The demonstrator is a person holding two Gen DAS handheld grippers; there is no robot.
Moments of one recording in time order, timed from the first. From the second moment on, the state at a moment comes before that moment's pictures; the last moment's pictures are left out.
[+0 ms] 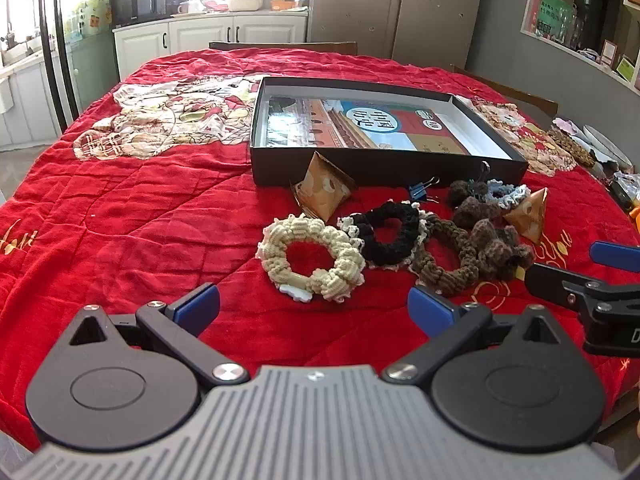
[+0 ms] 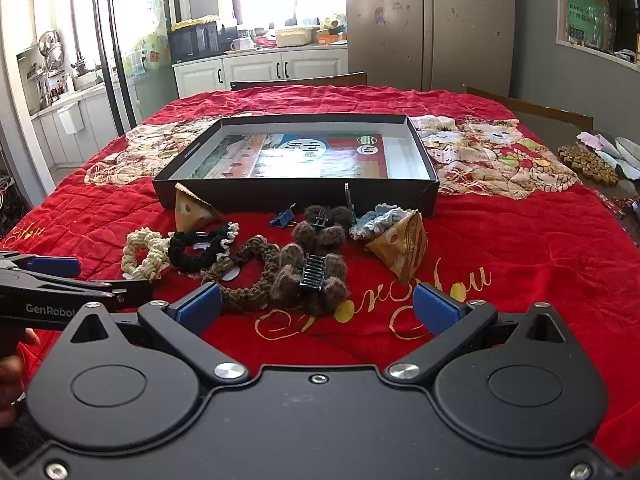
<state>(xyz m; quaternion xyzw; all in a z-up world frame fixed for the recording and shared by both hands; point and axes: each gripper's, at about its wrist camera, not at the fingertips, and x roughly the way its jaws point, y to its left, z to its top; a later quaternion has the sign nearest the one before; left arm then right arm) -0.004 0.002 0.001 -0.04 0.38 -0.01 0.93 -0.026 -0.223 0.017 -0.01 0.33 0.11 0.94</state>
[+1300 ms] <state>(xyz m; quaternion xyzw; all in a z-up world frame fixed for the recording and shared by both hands) 0.006 0.007 -0.013 0.04 0.34 -0.05 0.94 -0.012 -0.232 -0.006 -0.01 0.33 0.15 0.93</state>
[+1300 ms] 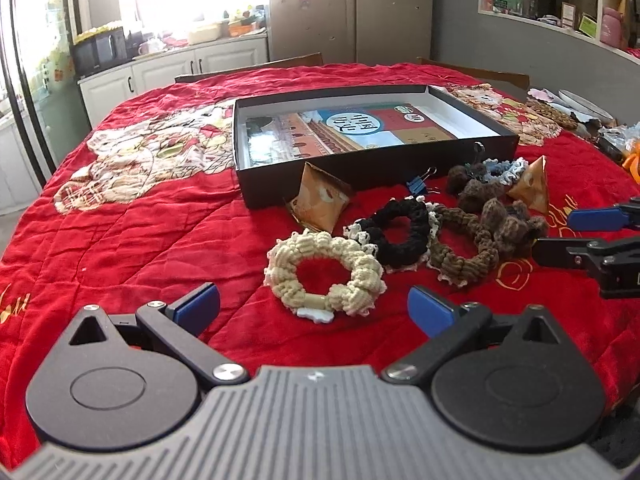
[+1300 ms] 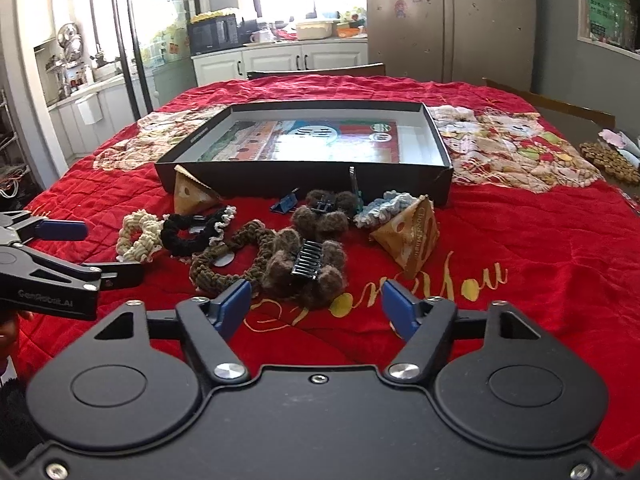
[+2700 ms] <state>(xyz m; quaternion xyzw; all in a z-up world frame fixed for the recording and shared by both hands) 0.032 0.040 -0.033 -0.02 0.32 -0.06 0.95 0.019 -0.232 -0.025 0.03 0.32 0.20 0.92</state>
